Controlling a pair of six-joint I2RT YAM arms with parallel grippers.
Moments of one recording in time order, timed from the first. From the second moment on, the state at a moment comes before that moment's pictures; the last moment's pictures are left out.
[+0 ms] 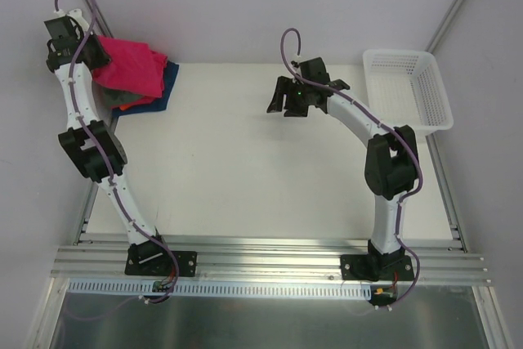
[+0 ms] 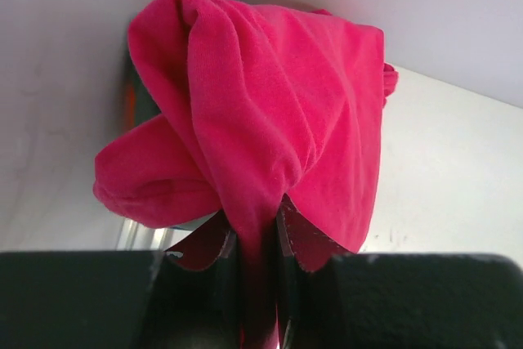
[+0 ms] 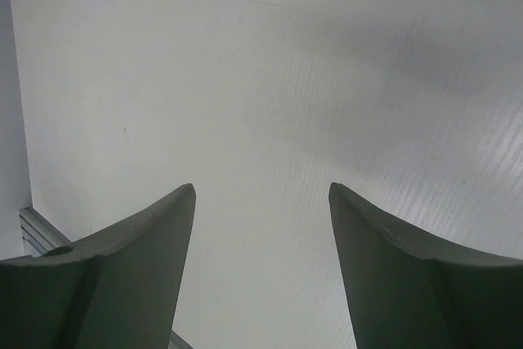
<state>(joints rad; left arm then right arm) 0.42 2.20 2.32 -0.67 0.31 -0.09 0.45 2.01 1.72 -0.50 -0.32 0.50</state>
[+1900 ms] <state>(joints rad) 0.31 2.40 2.45 -0.61 -0.09 0.07 0.50 2.00 1.68 -0.48 -0.30 0.48</state>
